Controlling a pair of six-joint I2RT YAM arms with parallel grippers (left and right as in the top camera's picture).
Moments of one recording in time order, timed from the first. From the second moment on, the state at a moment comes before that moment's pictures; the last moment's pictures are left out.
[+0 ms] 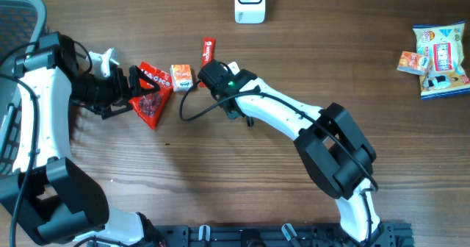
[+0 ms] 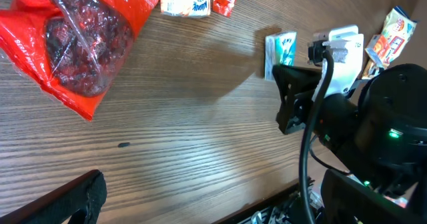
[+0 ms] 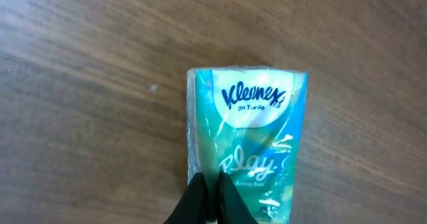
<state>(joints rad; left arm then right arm) 0.31 1.69 1.43 -1.32 0.65 0.07 0.76 2.13 1.55 -0.82 0.37 0.27</state>
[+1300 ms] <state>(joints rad) 0.31 1.69 1.43 -1.32 0.65 0.07 0.10 2.01 1.06 -0.35 -1.13 0.46</state>
